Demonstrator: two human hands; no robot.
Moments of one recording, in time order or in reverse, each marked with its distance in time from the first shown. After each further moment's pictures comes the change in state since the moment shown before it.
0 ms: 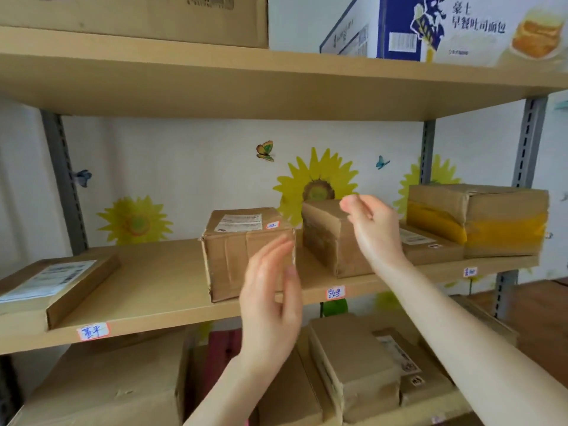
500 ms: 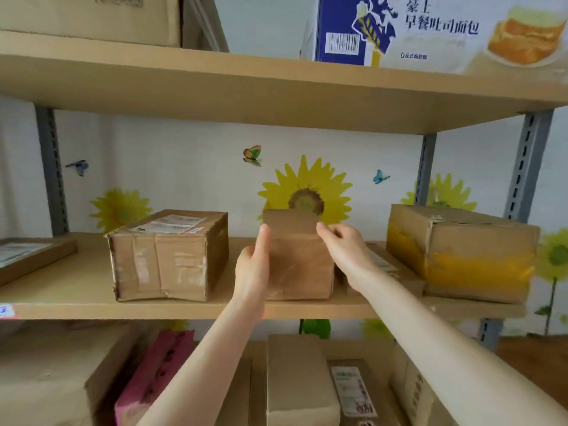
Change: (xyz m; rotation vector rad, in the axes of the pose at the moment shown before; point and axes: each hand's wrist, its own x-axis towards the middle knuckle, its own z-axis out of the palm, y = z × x) left_hand 0.044 0.007 0.153 -0.249 0.075 -1.178; right_hand 0.067 0.068 -0.074 -0.051 -0.401 0.282
